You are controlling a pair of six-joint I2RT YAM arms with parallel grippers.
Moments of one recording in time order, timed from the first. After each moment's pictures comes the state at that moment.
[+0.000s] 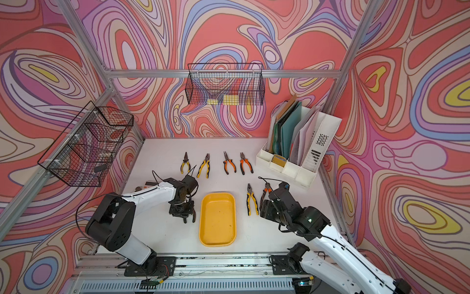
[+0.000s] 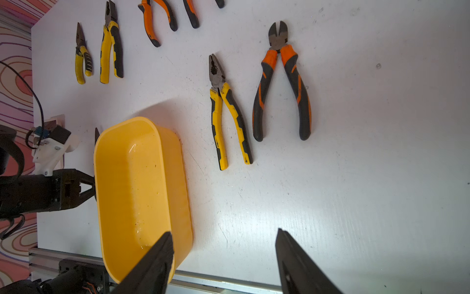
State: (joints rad) left arm -0.48 1.62 0.92 -0.93 -0.05 -0.51; right arm 0.67 0.75 0.82 -1.00 0.12 0.87
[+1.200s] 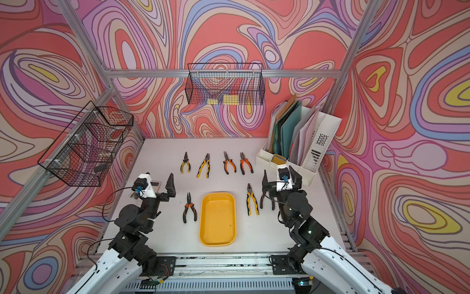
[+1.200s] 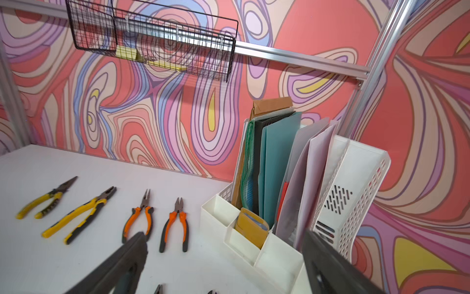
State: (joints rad) left arm -0.47 0.50 0.32 0.34 -0.48 0.10; right arm 0.65 0.64 0.50 0.20 0.62 -0.27
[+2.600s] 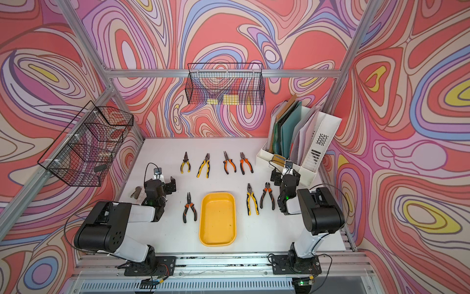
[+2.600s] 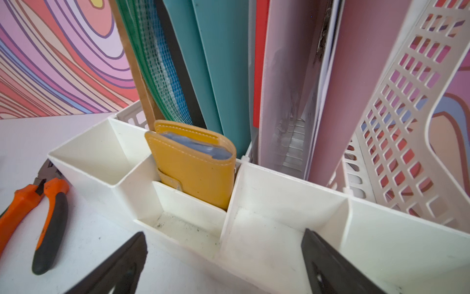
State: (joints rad) left arm -0.06 1.54 0.35 0.82 -0.33 0.04; right arm 0.06 1.71 0.44 1.03 0.25 0.02
